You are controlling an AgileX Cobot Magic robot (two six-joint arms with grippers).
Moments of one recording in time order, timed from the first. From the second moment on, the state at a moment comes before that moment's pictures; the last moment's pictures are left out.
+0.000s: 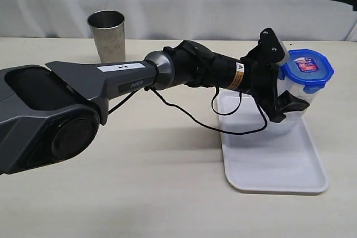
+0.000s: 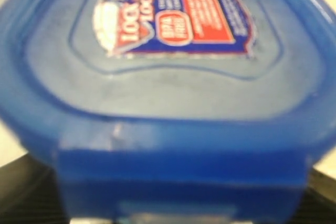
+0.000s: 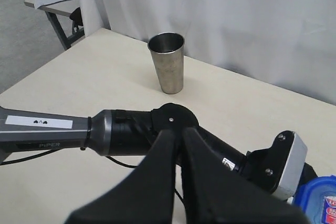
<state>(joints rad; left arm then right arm) -0.76 2.59 -2.12 1.68 -0.67 -1.32 0.21 0.93 -1.05 0.62 0.75 -0.58</state>
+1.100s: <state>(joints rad) -0.72 2.61 -2.13 1.74 -0.71 -1.44 0.21 0.93 -1.05 0.62 0.75 -0.58</state>
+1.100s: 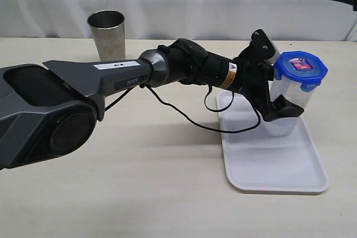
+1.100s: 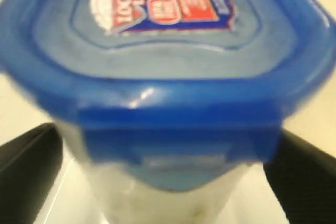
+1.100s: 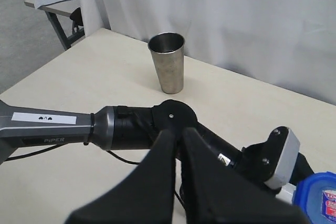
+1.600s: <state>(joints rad) -0.60 2.61 -2.13 1.75 -0.91 -1.54 0.21 0.93 -1.04 0.62 0.75 -0.58</state>
